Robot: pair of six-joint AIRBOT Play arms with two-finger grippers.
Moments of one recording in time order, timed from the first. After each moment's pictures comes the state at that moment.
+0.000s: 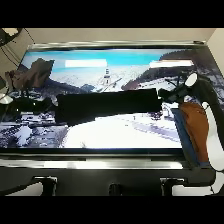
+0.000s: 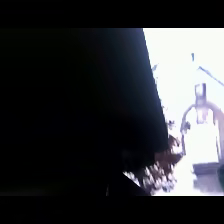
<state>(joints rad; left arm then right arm) 0.24 -1.36 1.14 0.92 -1.09 -1.37 -0.09 -1.61 1.49 -1.34 1.10 1.64</state>
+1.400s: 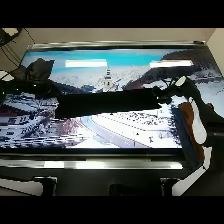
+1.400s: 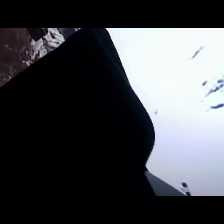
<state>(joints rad) 0.22 -1.64 1.57 0.90 -1.32 -1.39 -0.10 -1.93 1.64 -1.13 1.05 1.75</state>
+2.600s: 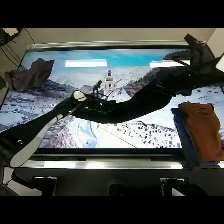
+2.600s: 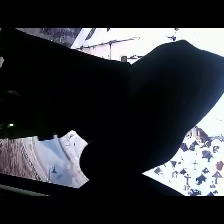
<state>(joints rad) -0.48 -1.76 1.40 0.54 -0.86 -1.39 0.09 -1.18 1.64 -1.19 1.50 1.81</state>
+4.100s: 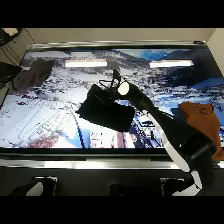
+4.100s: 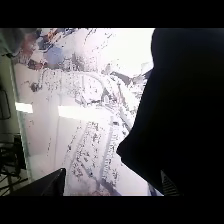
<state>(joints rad) 0.28 -0.99 1.39 0.90 -1.11 -1.33 0.52 -1.77 1.64 -0.81 0.75 1.93</state>
